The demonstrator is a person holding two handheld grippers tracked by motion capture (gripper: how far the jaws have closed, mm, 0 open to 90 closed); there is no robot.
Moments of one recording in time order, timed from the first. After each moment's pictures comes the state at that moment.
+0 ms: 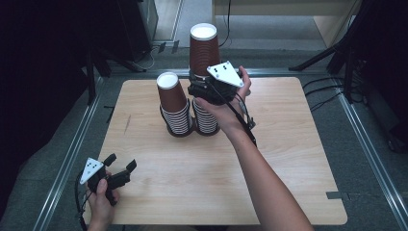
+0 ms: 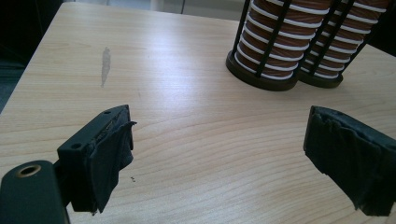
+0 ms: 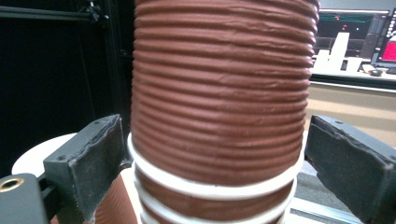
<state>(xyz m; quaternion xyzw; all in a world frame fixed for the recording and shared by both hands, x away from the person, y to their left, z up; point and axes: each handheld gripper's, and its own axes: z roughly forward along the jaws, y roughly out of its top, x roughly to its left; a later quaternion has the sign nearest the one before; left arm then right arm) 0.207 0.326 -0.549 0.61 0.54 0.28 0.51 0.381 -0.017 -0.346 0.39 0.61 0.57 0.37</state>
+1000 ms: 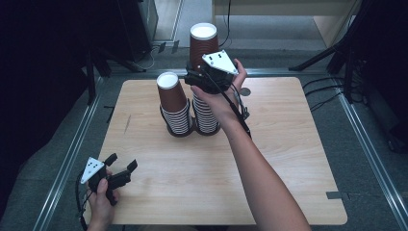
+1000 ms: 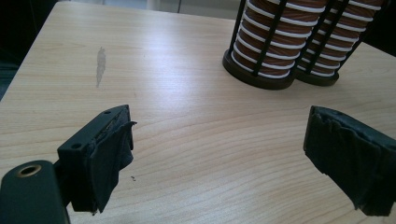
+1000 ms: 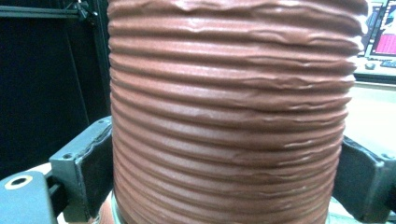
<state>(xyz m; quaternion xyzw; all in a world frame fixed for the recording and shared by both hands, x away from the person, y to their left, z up) 0.208 0.326 -0.550 0.61 0.54 0.27 0.51 0.401 -0.005 -0.334 0.41 0.61 0.56 0.37</state>
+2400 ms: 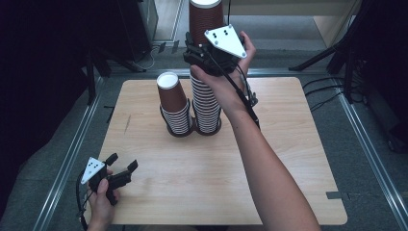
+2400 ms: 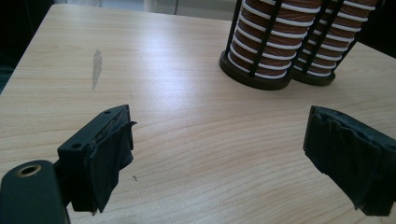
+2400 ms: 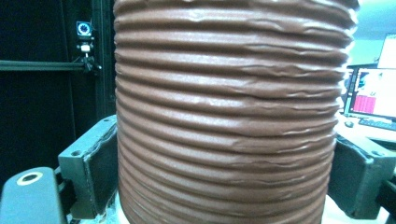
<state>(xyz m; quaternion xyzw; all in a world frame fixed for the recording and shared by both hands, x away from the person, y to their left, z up) 0.208 0.325 -0.551 0.62 0.53 0.27 0.51 0.382 -0.014 -0.262 0.36 0.56 0.61 0.43</state>
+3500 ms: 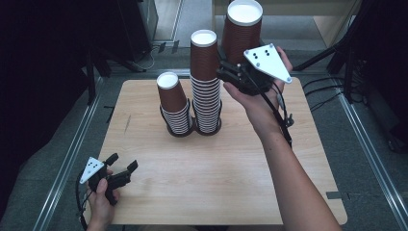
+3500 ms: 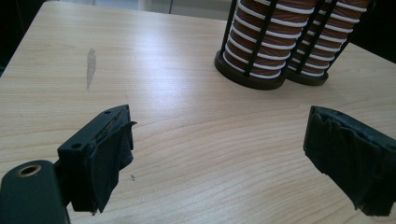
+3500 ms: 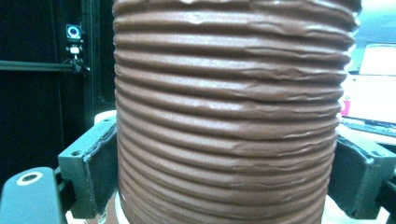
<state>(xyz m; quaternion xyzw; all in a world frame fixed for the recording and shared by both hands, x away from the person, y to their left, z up) 0.208 0.327 -0.550 0.62 0.53 0.26 0.52 0.340 -0.085 -0.276 0.36 0.55 0.60 0.45</state>
